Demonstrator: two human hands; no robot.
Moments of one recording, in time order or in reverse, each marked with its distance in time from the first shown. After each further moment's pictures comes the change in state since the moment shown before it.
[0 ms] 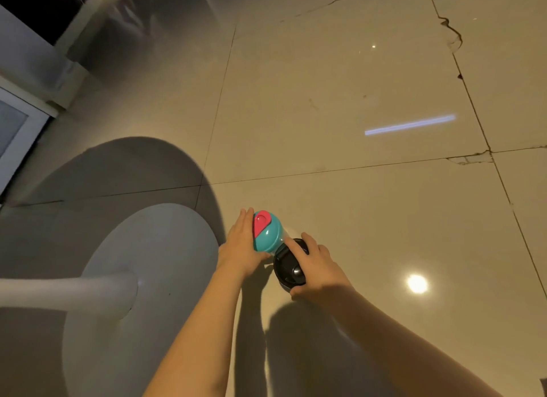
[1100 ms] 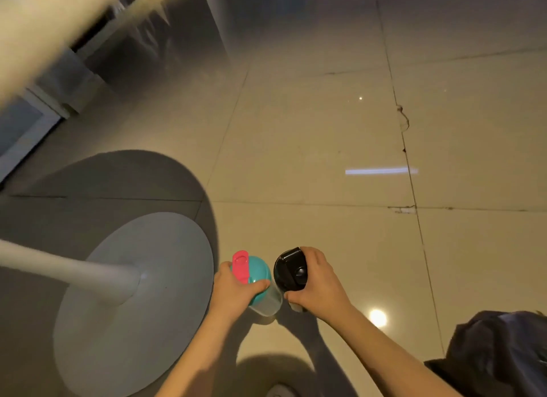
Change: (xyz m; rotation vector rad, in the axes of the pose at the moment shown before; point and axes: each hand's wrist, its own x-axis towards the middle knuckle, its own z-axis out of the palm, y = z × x) left_hand -0.166 0.074 -0.059 -0.581 0.157 -0.289; right_hand -0.137 -0.045 -0.094 0.263 0.274 0.023
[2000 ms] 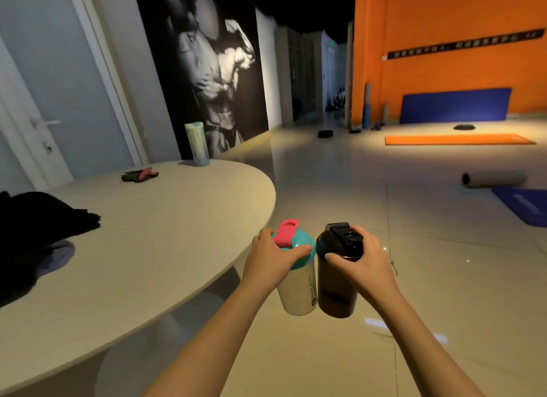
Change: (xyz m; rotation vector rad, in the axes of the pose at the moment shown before) left_hand -0.337 0.226 -0.205 -0.234 0.351 0.496; right_hand -0.248 -0.250 -0.273 0.102 0.484 -0.408
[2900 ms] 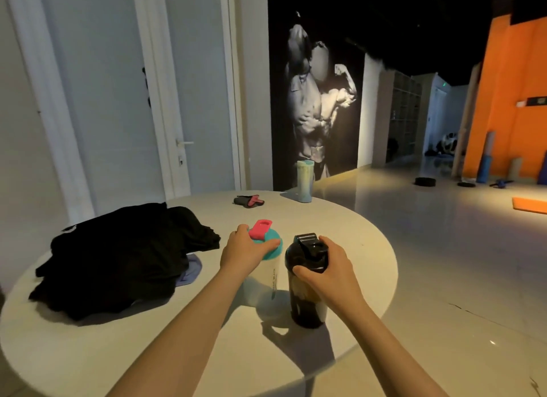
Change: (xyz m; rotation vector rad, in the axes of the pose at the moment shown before) left_hand 0.094 -0.102 -0.256 0.149 0.425 -0.271; right_hand 0.033 -0.203 0.213 0.149 -0.422 -0.187
